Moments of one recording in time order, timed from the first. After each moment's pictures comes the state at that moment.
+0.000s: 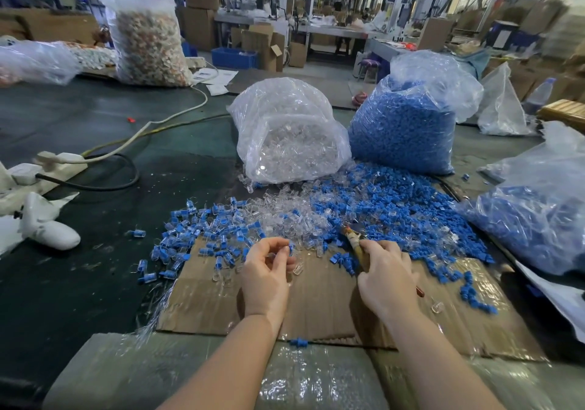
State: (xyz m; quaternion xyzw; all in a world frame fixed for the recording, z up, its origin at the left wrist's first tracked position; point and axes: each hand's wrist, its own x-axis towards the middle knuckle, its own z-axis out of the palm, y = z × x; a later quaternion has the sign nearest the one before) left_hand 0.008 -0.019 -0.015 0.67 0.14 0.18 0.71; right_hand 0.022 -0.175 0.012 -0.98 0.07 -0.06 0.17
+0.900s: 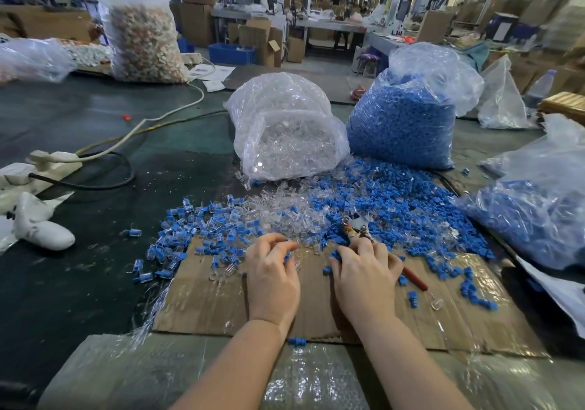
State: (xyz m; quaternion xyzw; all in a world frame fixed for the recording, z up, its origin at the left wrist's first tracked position) left_hand 0.009 -0.026 -0.023 0.87 0.05 0.26 0.41; right_hand 0.022 -0.151 -0.013 -0.99 0.01 -0.15 0.05
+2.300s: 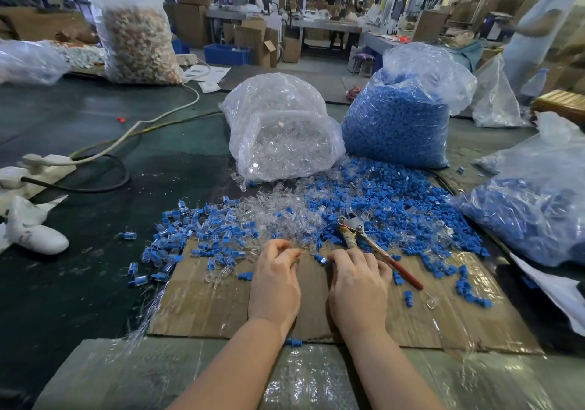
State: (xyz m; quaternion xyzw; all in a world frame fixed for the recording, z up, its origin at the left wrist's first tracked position) left_hand 0.014 -0.029 -0.029 0.91 0.01 0.18 0.38; right_hand 0.009 -0.145 -0.025 -0.96 0.01 -0.27 0.12
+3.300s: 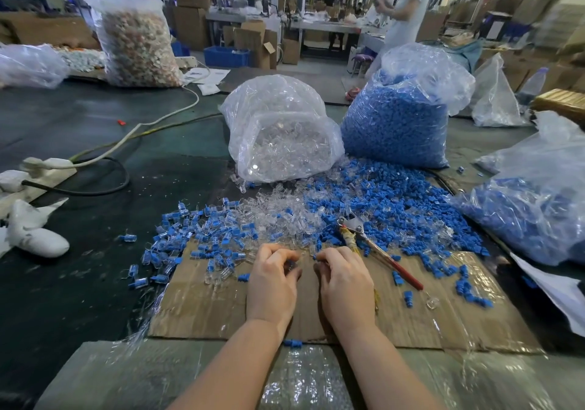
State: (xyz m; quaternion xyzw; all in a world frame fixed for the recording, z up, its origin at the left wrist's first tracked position) left_hand 0.013 -0.028 -0.025 0.88 0.03 0.19 0.44; right_hand 0.014 -0.138 -0.020 -0.94 -0.06 -0.19 0.26
